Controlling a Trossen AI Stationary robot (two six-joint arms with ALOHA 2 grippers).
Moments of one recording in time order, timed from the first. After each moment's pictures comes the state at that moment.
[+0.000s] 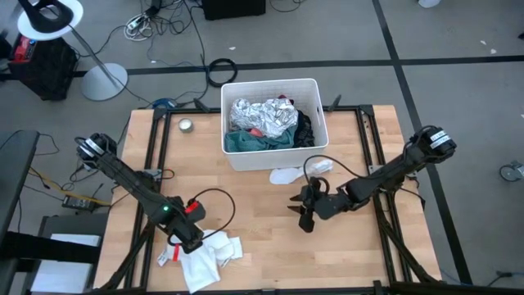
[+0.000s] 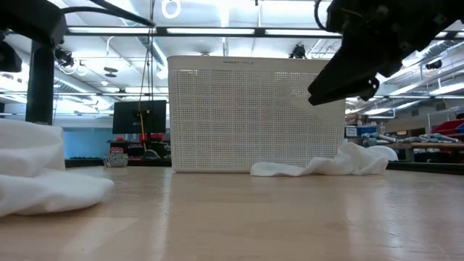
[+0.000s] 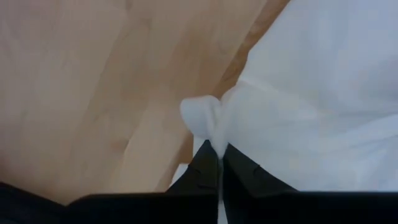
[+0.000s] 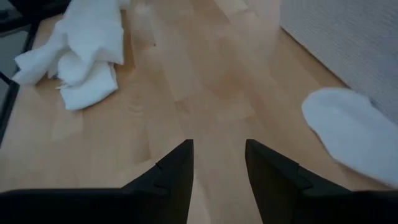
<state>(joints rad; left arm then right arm) -0.70 1.41 0.95 -0.99 -0.02 -1.24 0.46 1.43 0.69 0.06 0.52 0.62</state>
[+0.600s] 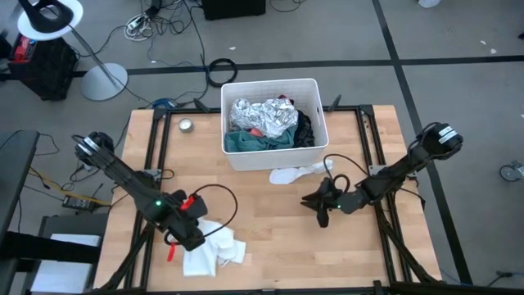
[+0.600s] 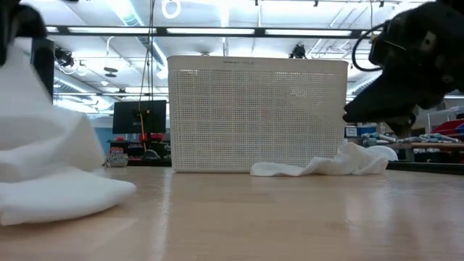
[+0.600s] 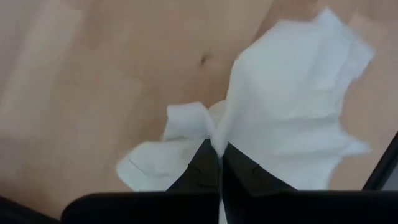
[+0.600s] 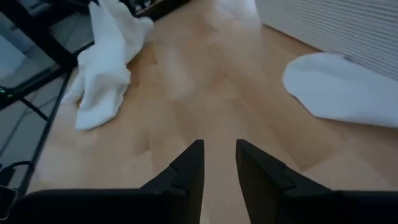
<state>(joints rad) -0.69 1.38 1.10 -1.10 -0.19 -1.18 0.52 1.31 0.29 0.53 0.58 0.73</state>
